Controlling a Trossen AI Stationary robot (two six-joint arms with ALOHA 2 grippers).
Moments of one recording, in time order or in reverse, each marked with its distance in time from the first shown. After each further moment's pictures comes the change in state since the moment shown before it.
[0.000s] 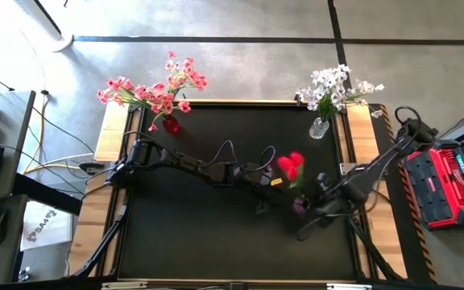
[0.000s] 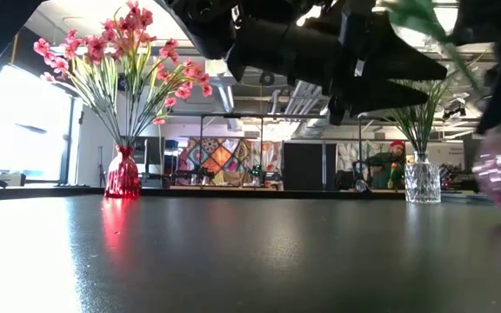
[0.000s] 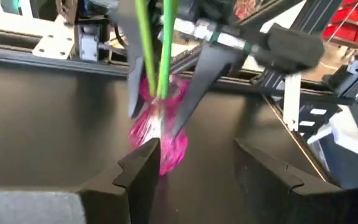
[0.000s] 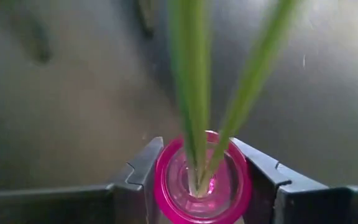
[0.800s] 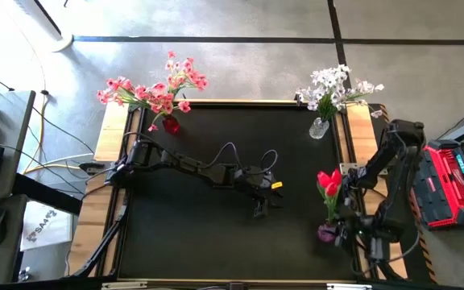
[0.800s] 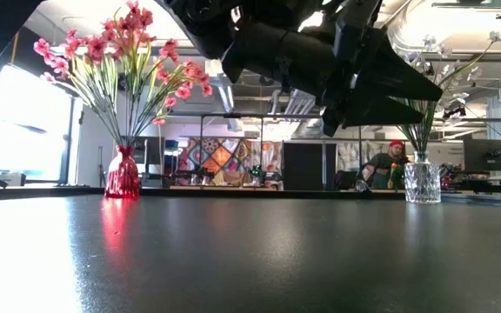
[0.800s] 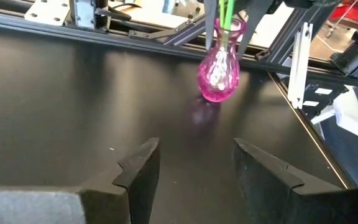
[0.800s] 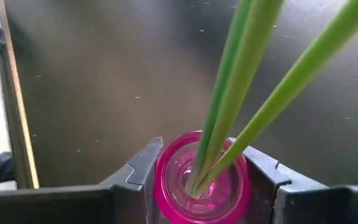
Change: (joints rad) left arm -0.014 0.001 0.000 -0.085 -0.001 -0.009; right arm 0.668 0.093 0.000 -0.125 0.151 0.673
